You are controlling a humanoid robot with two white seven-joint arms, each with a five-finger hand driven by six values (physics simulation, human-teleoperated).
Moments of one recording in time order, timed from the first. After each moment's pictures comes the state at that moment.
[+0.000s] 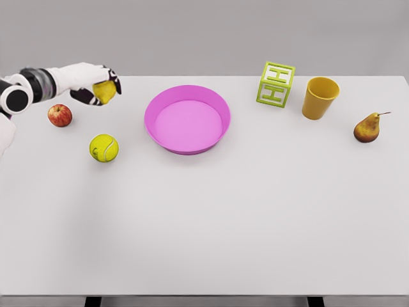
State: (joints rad) left arm -0.88 0.44 -0.40 -0.87 -0.76 -0.48 -0.61; right arm 0.05 0.00 -0.30 0.08 0.25 -0.01 0.09
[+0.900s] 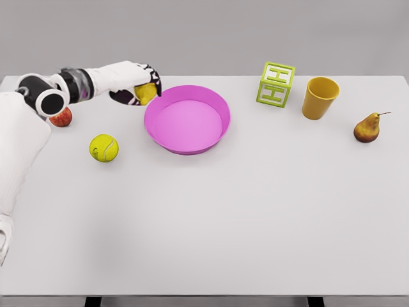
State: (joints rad) left arm -0.85 0.33 -0.40 -0.99 -0.77 -0.55 -0.61; right arm 0.05 0.00 -0.30 0.08 0.25 -0.01 0.09
